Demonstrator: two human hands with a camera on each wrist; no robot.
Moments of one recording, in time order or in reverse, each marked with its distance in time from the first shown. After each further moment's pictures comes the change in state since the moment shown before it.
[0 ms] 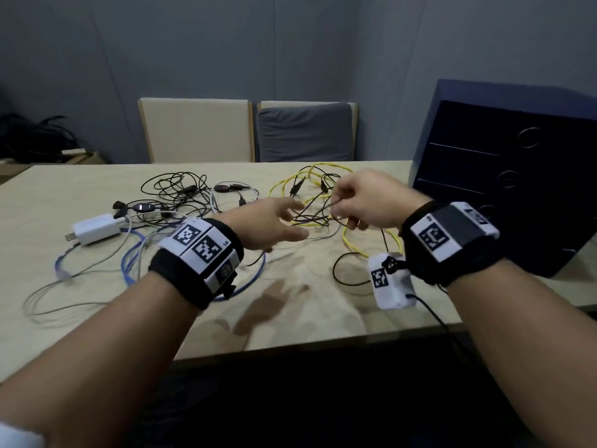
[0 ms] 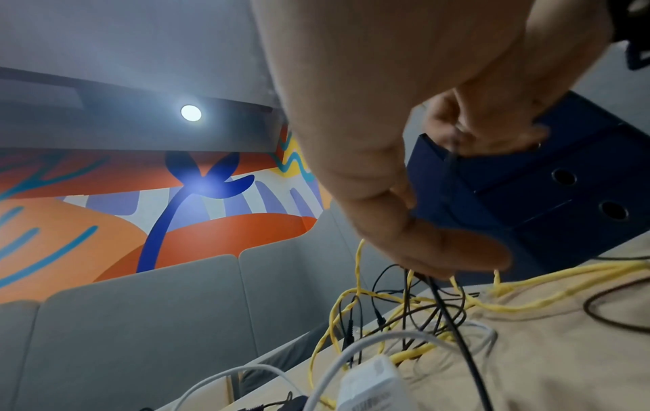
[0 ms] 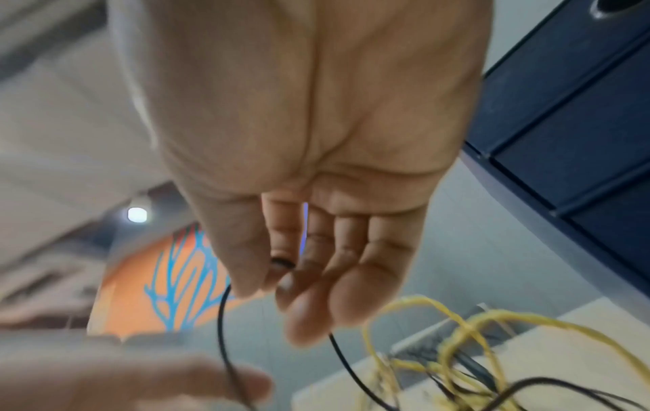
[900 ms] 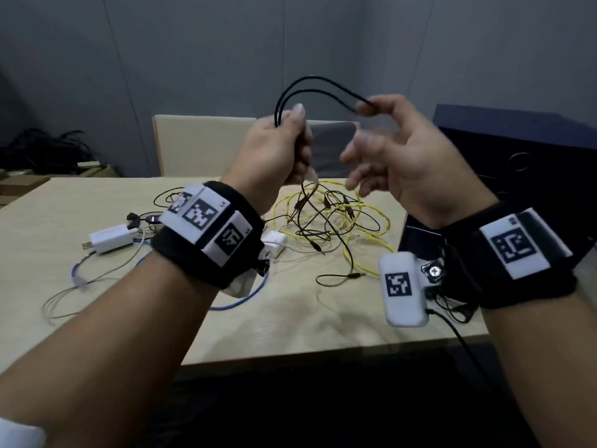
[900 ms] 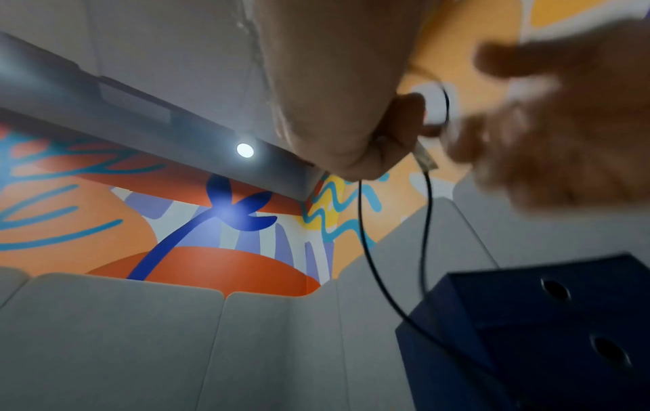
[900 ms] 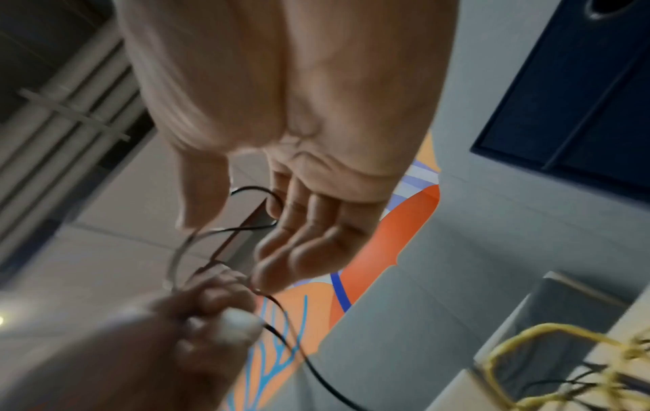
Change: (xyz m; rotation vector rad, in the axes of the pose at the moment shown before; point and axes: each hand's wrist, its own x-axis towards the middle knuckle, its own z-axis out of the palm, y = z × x) left_hand -0.029 0.088 -0.040 -0.840 0.452 0.347; right_hand -0.053 -0.045 -0.051 0.830 0.179 -0.415
